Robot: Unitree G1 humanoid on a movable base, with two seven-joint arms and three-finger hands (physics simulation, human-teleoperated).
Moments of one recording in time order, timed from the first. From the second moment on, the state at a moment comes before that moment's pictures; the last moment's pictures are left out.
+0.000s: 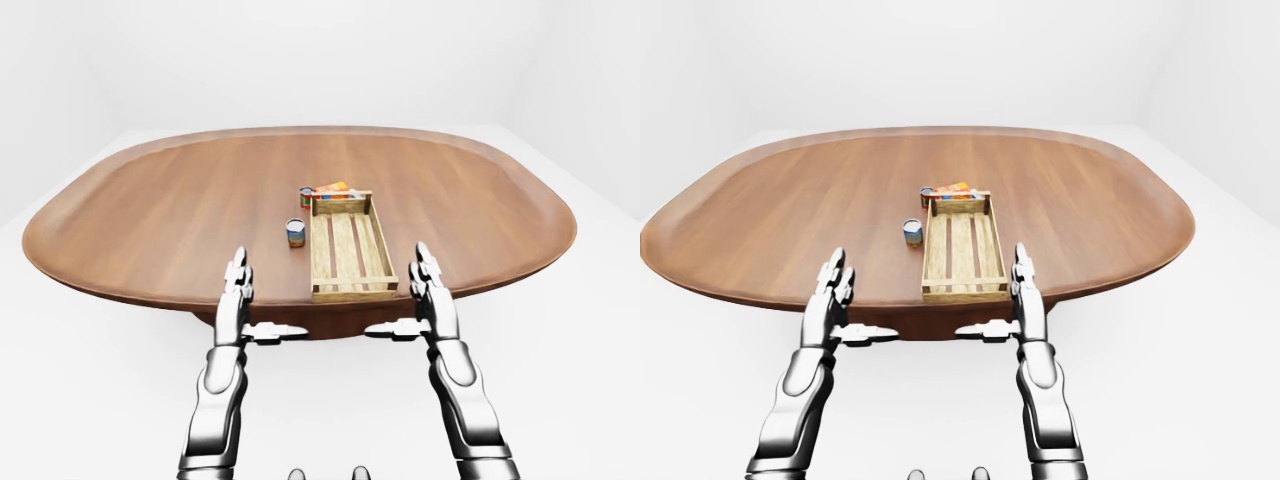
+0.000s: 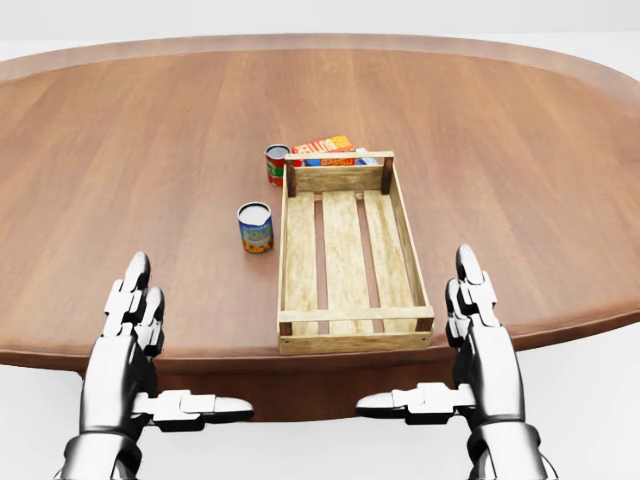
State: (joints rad) left arm 0.01 0.01 0.02 -0.03 -0.01 0.01 -0.02; right arm 0.01 -0.01 -0.02 -0.04 0.00 0.01 0.01
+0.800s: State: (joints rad) left arm 0.05 0.06 0.25 -0.58 -0.20 0.09 -0.09; right arm 0.20 0.01 -0.14 -0.57 0.01 0.09 0.10
